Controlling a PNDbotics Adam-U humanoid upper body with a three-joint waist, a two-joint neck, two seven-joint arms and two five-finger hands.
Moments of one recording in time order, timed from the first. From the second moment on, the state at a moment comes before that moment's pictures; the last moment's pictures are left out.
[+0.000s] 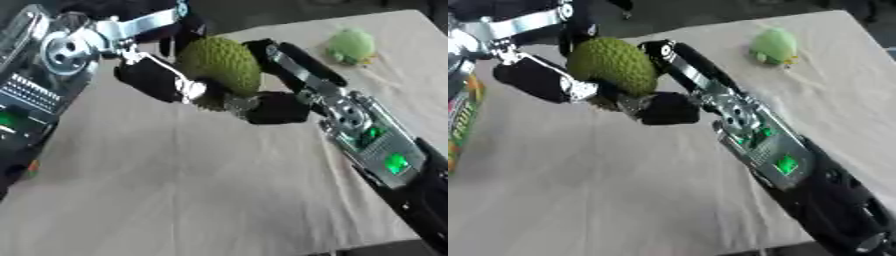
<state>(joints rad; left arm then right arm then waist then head) -1.07 0.42 -0.54 -1.72 -0.50 0.31 -0.65 -0.57 -0.50 0.42 -1.98 0.15 0.40 0.04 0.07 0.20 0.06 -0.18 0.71</state>
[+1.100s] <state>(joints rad) -0.94 0.55 -0.42 -1.77 -0.48 0.34 -0.52 -0.56 -0.53 0.40 -1.98 0.19 0.45 0.02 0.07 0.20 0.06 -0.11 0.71</state>
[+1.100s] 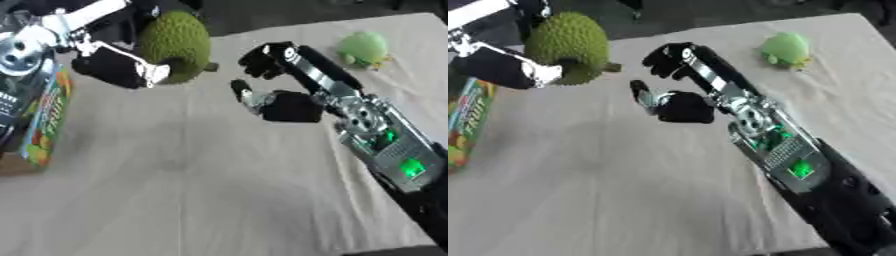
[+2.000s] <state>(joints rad) -0.77 0.79 -0.22 -1.65 -0.43 0.41 -0.37 -0.53 -0.58 0.30 -1.98 0.17 0.46 -0.13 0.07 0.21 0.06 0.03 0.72</state>
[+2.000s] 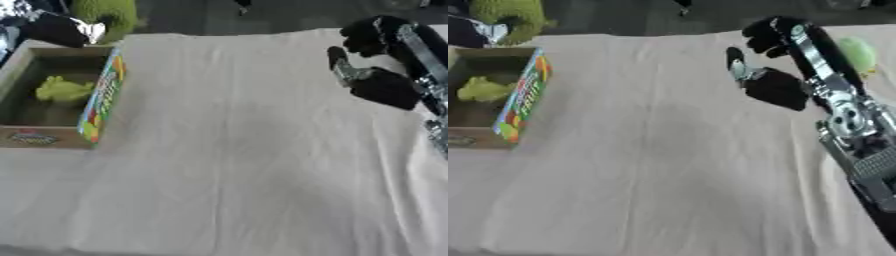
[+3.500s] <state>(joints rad) -0.75 0.74 -0.14 -1.20 -0.54 0.42 -0.25 -0.50 -0.61 0.19 -1.98 0.17 0.46 -0.26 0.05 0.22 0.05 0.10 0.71</state>
